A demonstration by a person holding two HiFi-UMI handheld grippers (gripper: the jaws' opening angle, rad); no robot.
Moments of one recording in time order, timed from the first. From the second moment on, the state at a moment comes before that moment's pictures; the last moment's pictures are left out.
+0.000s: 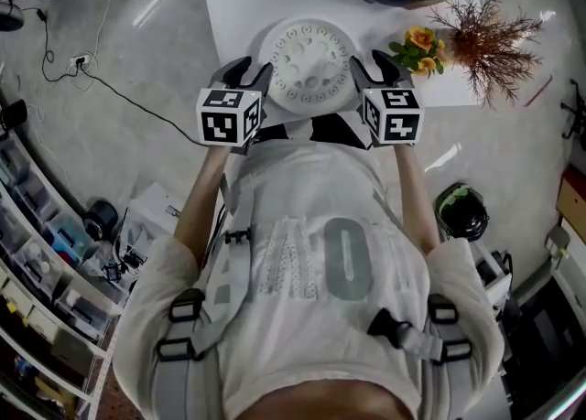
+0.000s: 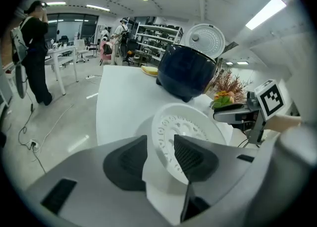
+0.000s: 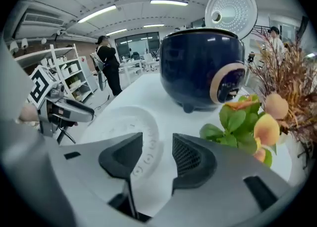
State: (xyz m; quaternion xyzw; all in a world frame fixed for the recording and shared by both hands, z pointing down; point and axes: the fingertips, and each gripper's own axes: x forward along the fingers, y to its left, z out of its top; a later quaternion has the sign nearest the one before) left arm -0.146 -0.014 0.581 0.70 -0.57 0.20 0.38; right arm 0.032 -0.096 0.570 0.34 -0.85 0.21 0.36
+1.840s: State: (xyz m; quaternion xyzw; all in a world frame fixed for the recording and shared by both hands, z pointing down) left arm -0.216 -0.083 0.486 0.66 -0.68 0.18 0.26; right arm -0.035 -0.165 0.501 0.37 -0.87 0.16 0.29
